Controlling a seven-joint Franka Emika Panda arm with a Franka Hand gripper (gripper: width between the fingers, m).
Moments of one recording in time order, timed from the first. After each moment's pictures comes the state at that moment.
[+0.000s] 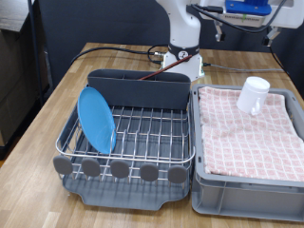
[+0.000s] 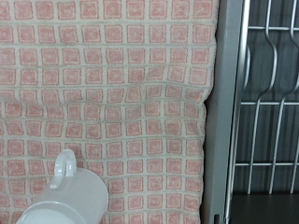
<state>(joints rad) 0.20 -0.13 0.05 -2.14 -0.08 1.99 1.04</state>
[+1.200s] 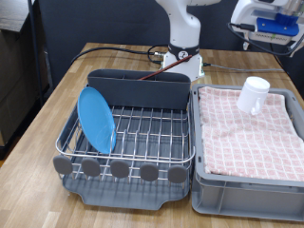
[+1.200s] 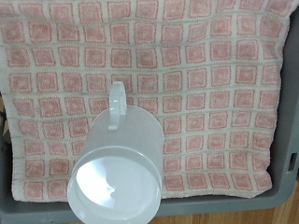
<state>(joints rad) 0.23 -0.02 0.15 -2.13 -0.04 1.88 1.18</state>
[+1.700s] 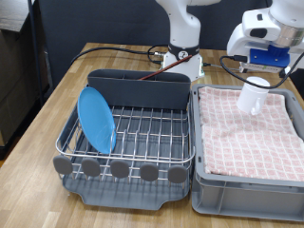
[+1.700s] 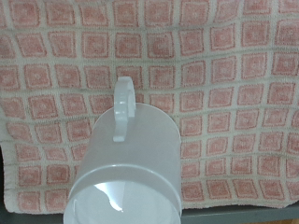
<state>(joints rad) 0.23 0.05 0.15 -2.15 0.00 1.91 1.18</state>
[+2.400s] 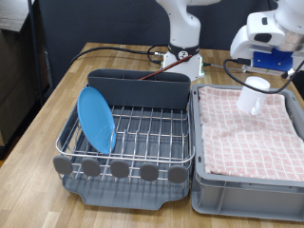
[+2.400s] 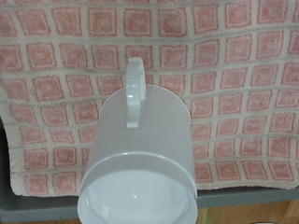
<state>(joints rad) 0.23 0.13 0.16 -2.08 0.02 1.81 1.19</state>
